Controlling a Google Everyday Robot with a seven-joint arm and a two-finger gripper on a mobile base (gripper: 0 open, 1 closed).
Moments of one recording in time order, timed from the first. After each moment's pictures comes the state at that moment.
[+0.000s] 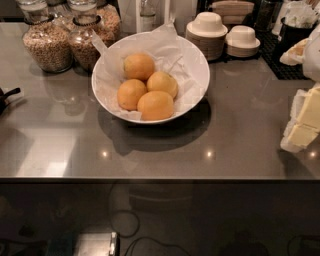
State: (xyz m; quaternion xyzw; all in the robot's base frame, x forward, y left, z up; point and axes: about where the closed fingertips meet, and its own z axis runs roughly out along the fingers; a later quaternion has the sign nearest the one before) arm 0.438 -0.217 0.976 -0.60 0.78 -0.03 0.16
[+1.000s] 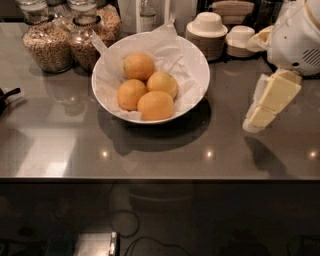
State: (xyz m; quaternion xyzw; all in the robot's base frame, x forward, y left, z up) arm 0.476 -0.161 0.983 -0.63 0.74 0.01 0.24
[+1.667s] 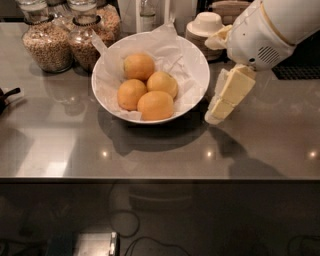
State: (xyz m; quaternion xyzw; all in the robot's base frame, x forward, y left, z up) arm 0.500 -0.094 0.978 -0.66 0.69 0.08 0.29
